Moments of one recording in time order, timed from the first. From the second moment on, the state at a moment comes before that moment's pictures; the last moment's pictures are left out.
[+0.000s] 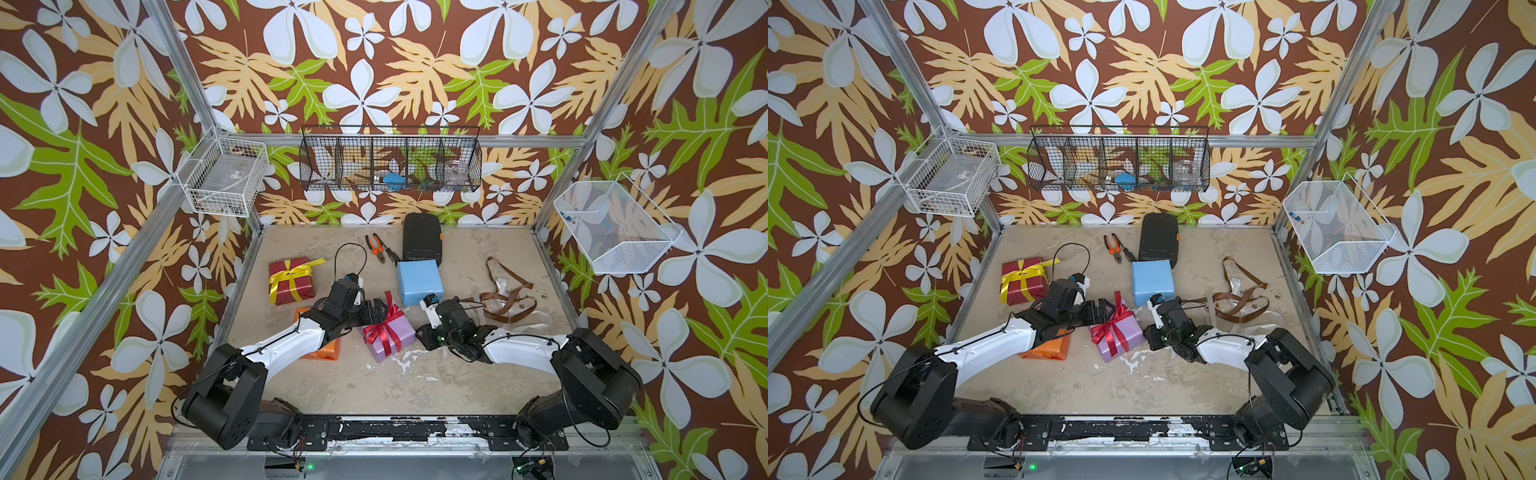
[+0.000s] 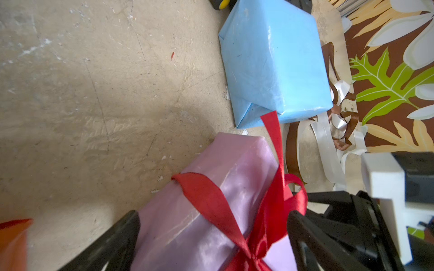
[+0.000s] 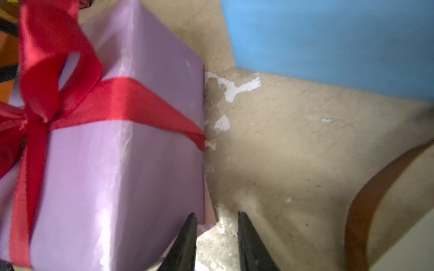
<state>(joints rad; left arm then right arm) -0.51 1.41 0.72 -0.07 0.19 -0.64 0.71 1.52 0.60 0.11 -0.14 0.38</state>
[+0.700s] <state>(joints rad) -0.51 1.43 0.85 0.01 0.24 -0.64 0.67 1.21 0.52 -0.09 0.05 0.43</state>
